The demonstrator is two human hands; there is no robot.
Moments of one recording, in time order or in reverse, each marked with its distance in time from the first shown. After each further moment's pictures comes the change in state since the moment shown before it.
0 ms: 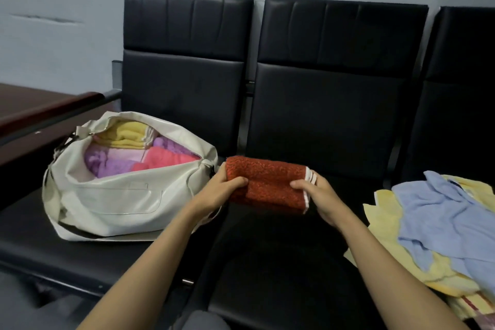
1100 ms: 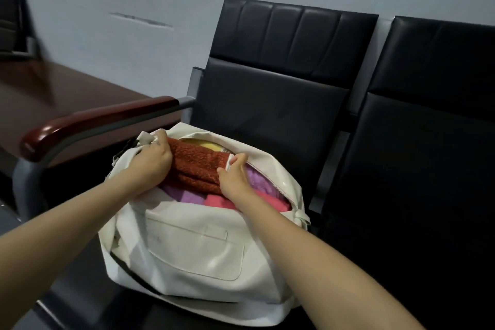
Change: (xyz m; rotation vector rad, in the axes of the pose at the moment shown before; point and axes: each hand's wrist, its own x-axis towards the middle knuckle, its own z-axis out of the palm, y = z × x) left_hand 0.055 -0.052 -0.338 1.257 0.675 0.033; right_hand 0.158 -0.039 0.378 -0.448 -0.148 -0.180
